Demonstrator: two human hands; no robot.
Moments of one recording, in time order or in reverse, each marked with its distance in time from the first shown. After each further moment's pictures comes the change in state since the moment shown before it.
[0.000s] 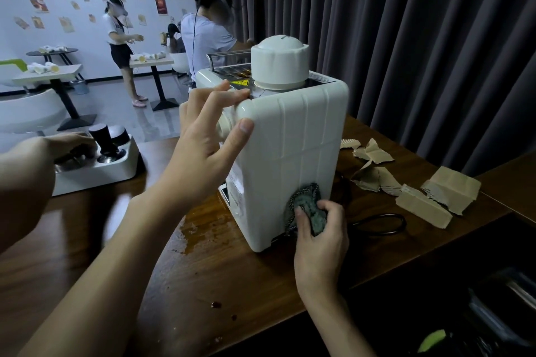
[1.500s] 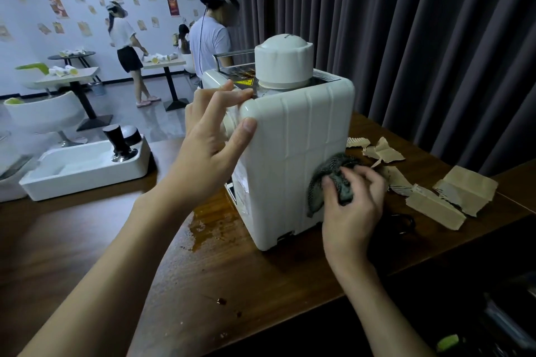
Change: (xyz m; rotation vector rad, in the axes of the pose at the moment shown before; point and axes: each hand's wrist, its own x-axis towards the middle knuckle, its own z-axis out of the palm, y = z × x) left_hand -0.001 0.007 -0.002 0.016 0.002 -0.046; right_hand 0.051 -0.010 -0.010 0.009 0.115 -0.224
